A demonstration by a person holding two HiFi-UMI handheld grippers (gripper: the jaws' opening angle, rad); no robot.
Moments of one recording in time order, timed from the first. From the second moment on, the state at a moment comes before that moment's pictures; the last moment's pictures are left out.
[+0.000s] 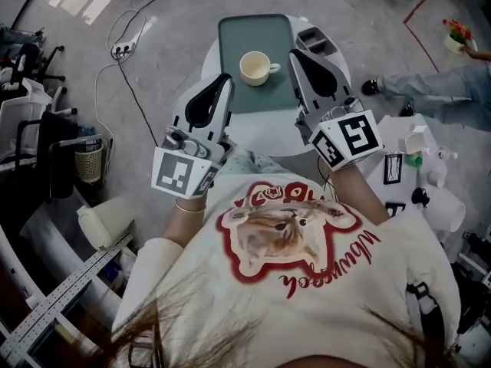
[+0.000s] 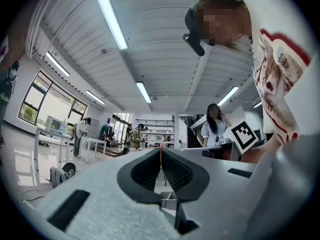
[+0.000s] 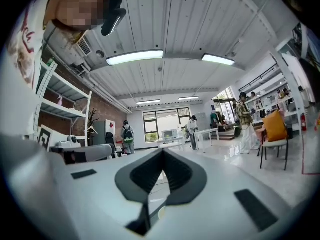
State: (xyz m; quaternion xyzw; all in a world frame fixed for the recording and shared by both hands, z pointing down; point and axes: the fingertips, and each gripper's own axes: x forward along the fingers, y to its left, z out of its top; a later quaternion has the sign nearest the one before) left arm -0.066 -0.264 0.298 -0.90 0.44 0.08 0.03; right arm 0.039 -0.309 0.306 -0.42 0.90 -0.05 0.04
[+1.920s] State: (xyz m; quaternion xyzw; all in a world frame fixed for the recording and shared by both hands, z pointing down) left arm -0.028 0.070 0.264 -0.91 0.39 0.11 0.03; right arm 0.060 0.037 0.256 -0.44 0.89 -0.02 0.07
